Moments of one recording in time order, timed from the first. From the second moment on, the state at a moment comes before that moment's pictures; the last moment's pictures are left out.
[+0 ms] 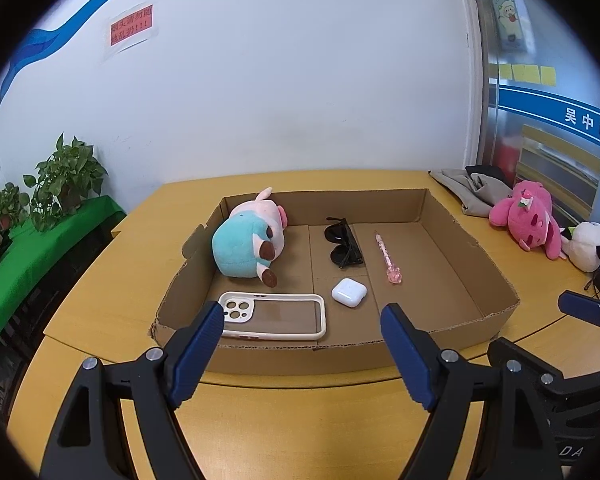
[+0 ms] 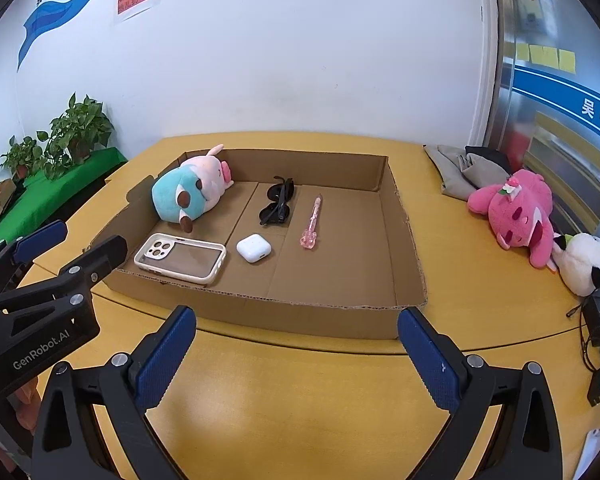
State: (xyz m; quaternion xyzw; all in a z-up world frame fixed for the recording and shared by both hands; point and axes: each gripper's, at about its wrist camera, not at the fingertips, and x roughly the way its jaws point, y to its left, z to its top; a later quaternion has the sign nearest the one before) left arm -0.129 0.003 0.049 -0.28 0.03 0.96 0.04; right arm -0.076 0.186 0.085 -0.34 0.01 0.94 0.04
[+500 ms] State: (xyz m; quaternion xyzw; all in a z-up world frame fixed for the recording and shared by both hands) left arm -0.116 0.005 0.040 -0.29 0.03 0.96 0.04; right arm -0.063 0.185 0.075 -0.35 0.02 0.94 0.04
